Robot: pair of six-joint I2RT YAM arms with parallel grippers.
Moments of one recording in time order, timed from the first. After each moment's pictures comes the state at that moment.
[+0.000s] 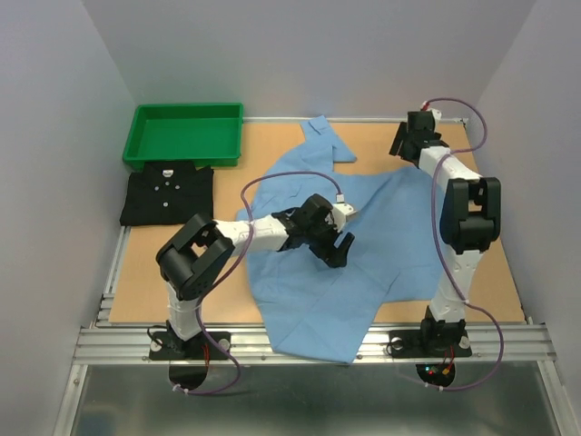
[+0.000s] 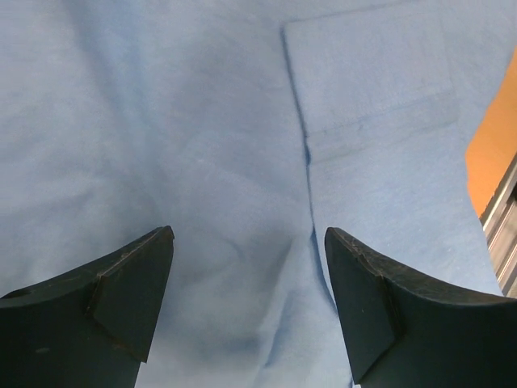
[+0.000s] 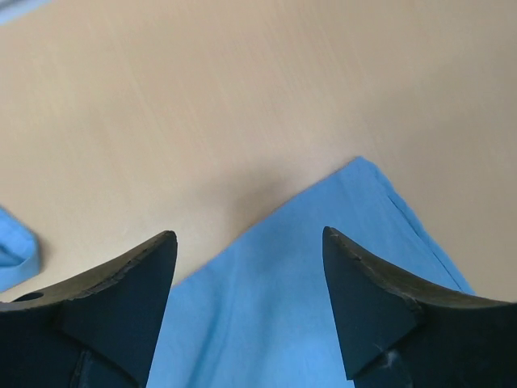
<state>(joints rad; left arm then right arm) -0.90 1.85 1.09 -0.04 0.36 -0.15 0.03 2.12 1.64 -0.23 0.35 0.30</state>
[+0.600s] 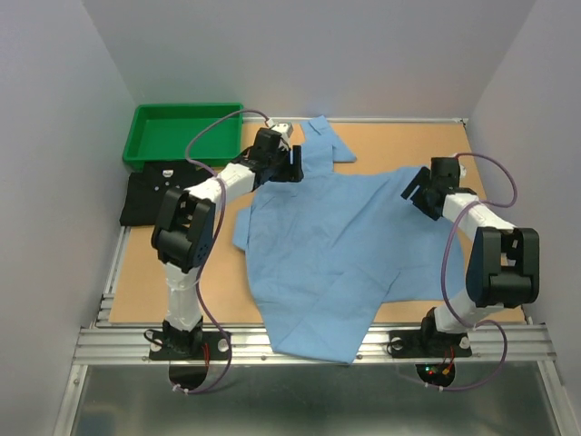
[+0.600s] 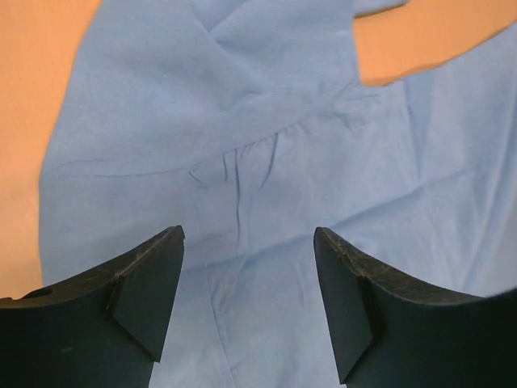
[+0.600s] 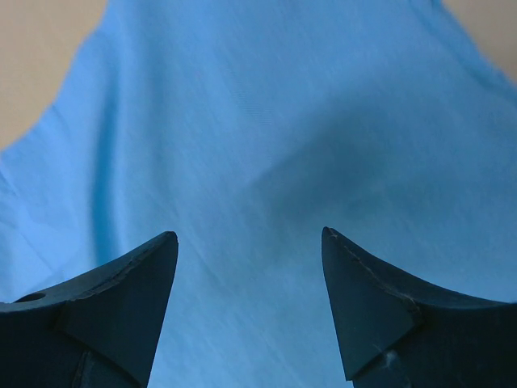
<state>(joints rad) -0.47 1.95 1.46 -0.17 0.12 -0.33 -0.06 1.58 0.99 -0.25 0.13 0.58</state>
